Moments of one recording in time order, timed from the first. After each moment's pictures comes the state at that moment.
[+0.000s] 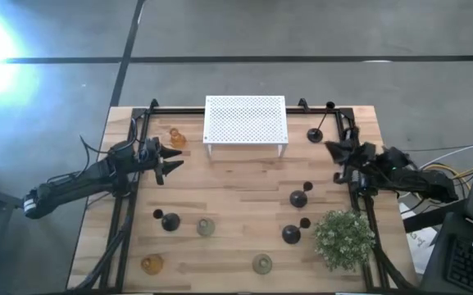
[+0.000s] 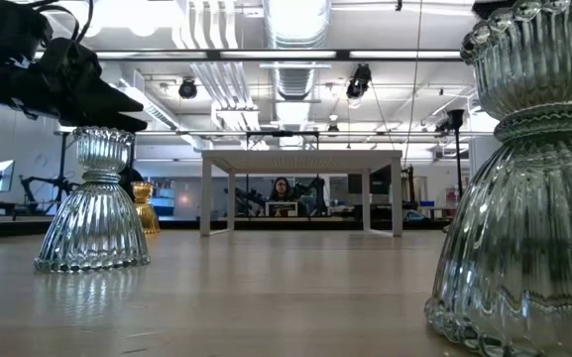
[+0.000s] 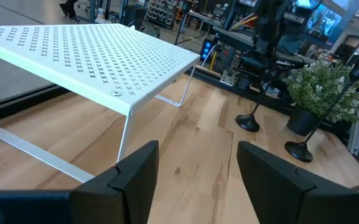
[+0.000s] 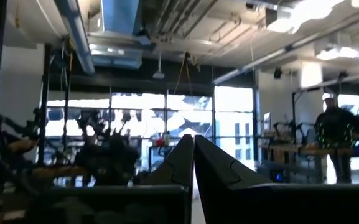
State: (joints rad) left arm 0.43 0.26 0.11 -0.05 0.18 -0.27; right arm -0.14 0.05 0.12 0.42 0.13 -0.05
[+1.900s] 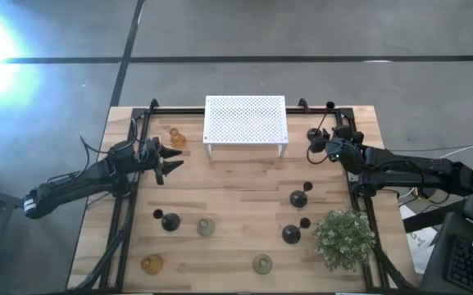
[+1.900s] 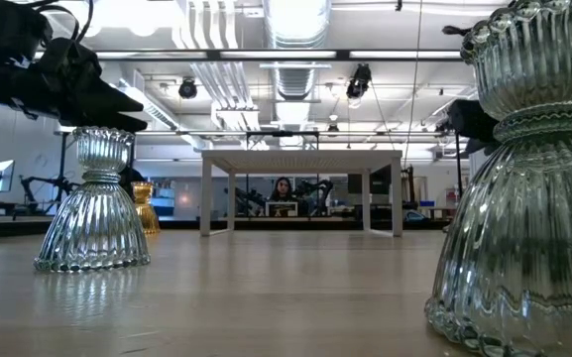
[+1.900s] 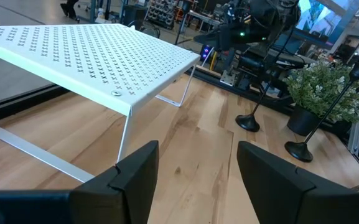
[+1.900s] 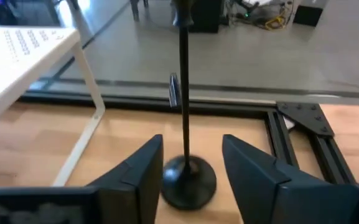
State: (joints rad) left arm 0.43 0.26 0.11 -0.05 0.18 -0.27; right arm -0.32 0.69 0.34 -0.36 0.94 0.70
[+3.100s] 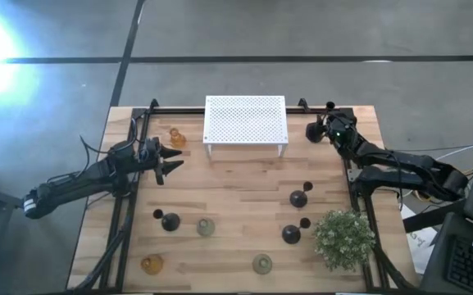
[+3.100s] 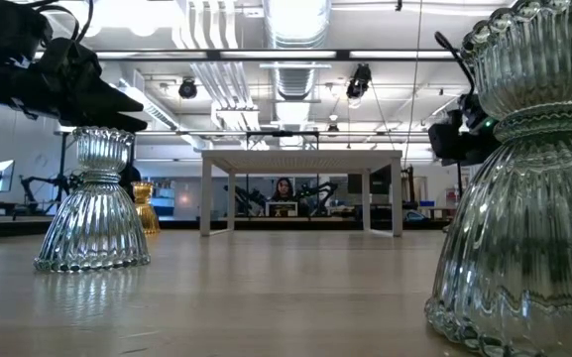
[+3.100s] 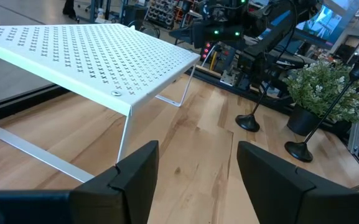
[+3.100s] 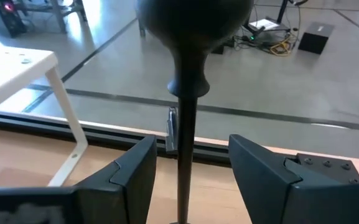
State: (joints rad) left arm 0.43 0.26 0.11 -0.05 0.18 -0.27; right arm -0.74 0.97 0.25 0.32 0.59 0.26
